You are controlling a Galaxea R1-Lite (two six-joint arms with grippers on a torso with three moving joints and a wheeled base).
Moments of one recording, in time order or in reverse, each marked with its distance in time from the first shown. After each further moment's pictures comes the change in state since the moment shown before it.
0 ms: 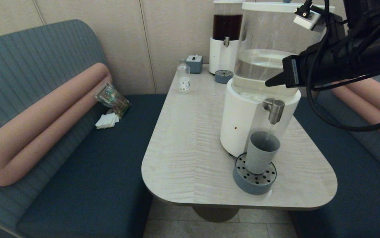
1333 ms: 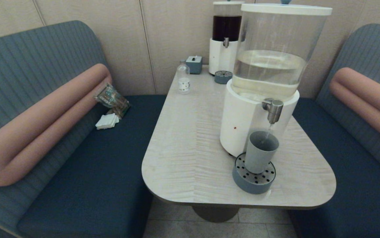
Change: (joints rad) left arm 0.000 0.000 0.000 0.000 0.000 0.000; right arm -0.358 -1.267 0.838 0.008 0.006 -0.015
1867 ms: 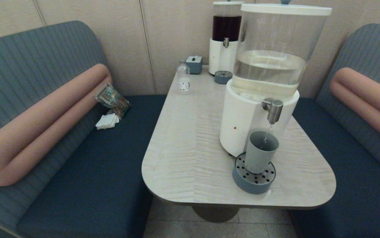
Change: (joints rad) left arm 0.000 0.000 0.000 -0.001 0.000 0.000; right arm -0.035 -0.330 0.222 0.088 0.082 0.005
